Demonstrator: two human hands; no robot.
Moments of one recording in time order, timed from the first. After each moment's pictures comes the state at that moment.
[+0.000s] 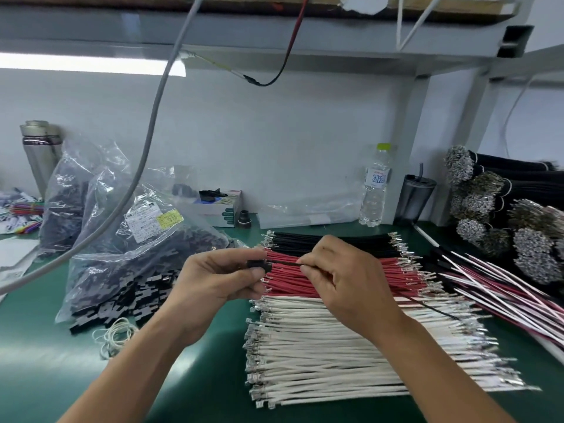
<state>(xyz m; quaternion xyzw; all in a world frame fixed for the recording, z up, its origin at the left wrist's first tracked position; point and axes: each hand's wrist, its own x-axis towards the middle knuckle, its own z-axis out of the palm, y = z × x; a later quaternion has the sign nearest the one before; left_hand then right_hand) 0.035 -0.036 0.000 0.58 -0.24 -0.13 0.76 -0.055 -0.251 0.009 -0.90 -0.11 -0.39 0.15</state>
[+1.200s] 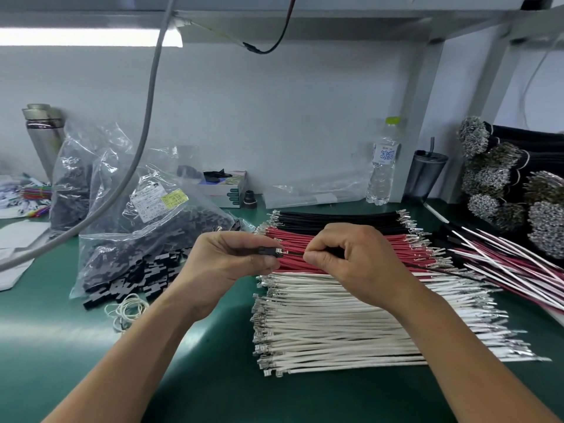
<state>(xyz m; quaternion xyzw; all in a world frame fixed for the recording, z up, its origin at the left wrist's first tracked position) 0.032 -0.038 -0.001 0.63 -0.28 -0.13 0.71 -0.062 -0.257 0.017 -0.92 -0.10 -0.25 0.28</state>
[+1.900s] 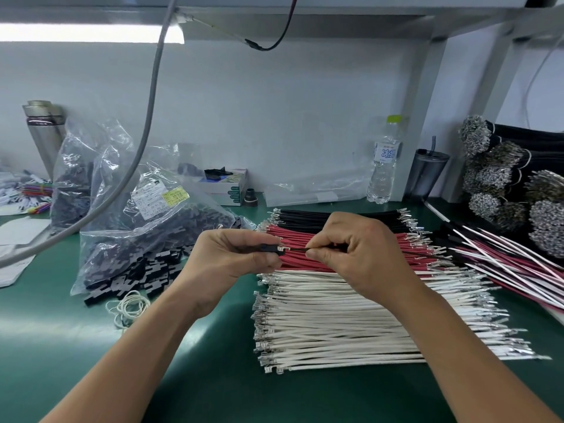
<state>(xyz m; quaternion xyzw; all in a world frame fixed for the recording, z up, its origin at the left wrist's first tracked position) 0.031 -0.039 -0.001 0.62 -0.27 -0.14 0.72 -0.064 -0.252 0.020 -0.90 -0.10 -0.30 0.30</state>
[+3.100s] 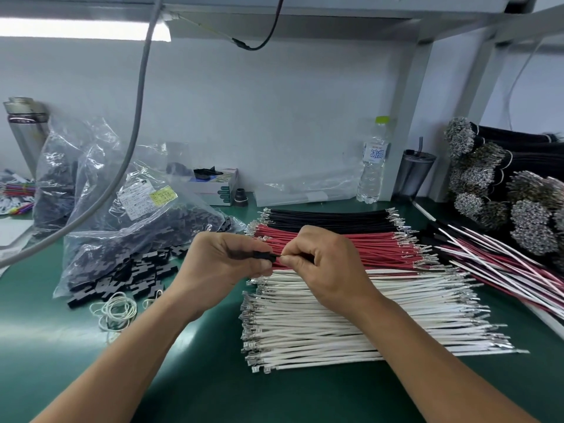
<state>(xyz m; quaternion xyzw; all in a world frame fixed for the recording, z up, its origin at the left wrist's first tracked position) 0.029 -0.047 -0.009 0.66 -0.29 -0.08 0.69 -0.049 -0.236 -0.005 -0.90 -0.11 -0.31 0.30</state>
